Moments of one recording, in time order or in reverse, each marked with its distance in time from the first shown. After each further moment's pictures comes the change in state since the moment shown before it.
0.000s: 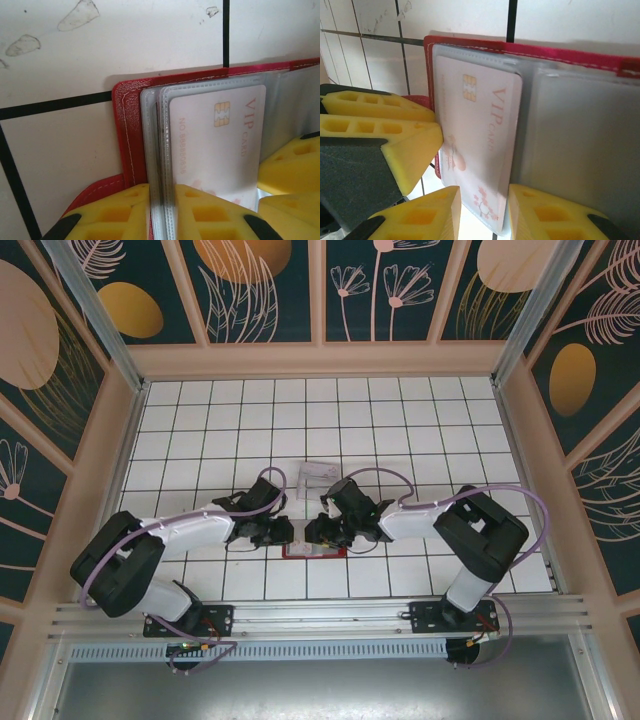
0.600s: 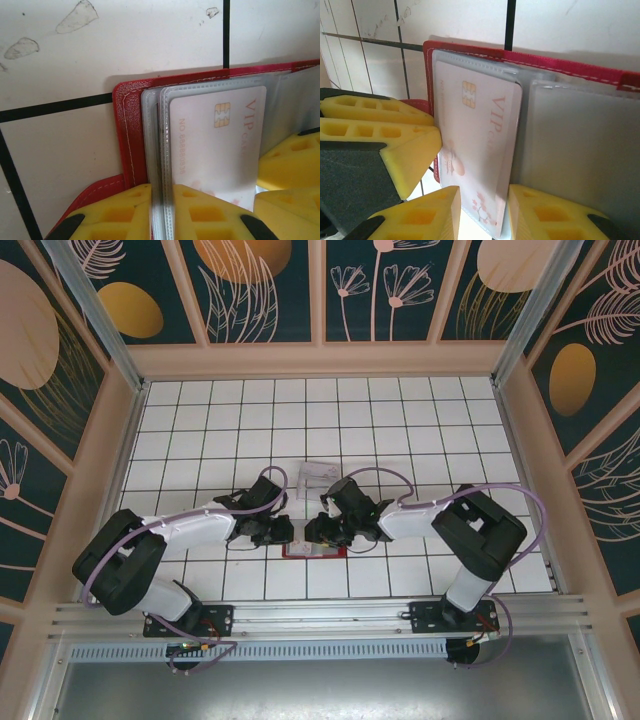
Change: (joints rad) left arm 0.000 0.011 0.016 -0.018 0.003 0.004; right arm -0.006 0.014 0.000 0.015 0.000 0.000
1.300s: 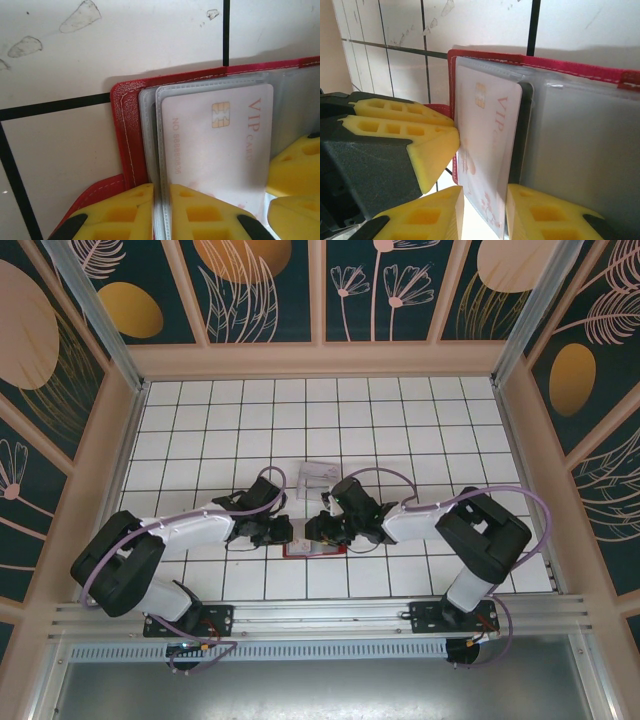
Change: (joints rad) left arm 0.003 -0.014 -0.015 0.017 0.005 -0.013; right arm -0.005 -0.028 -0.044 0.104 -0.012 0.033
